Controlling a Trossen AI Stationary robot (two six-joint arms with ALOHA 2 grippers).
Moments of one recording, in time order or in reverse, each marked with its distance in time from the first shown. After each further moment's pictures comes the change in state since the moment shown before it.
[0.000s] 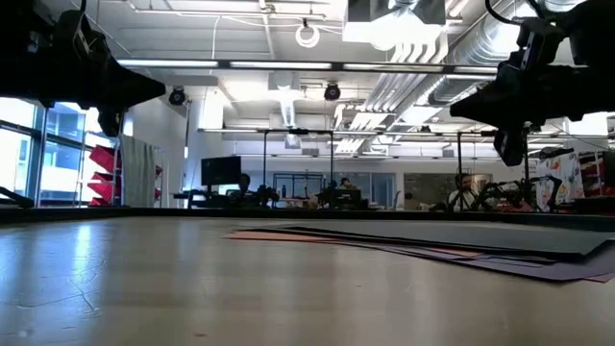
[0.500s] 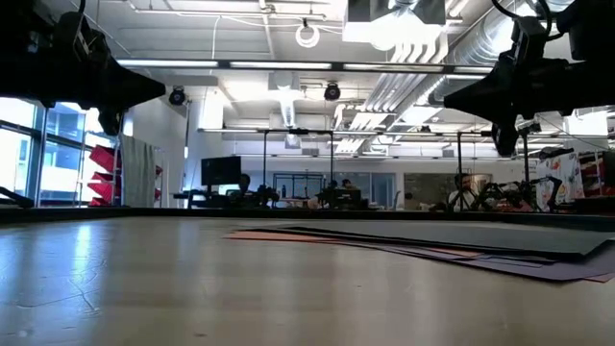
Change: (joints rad) left arm 0.000 0.000 0.000 0.000 -0.007 0.049; right arm -0.026 0.001 0.001 0.012 0.079 -0.112
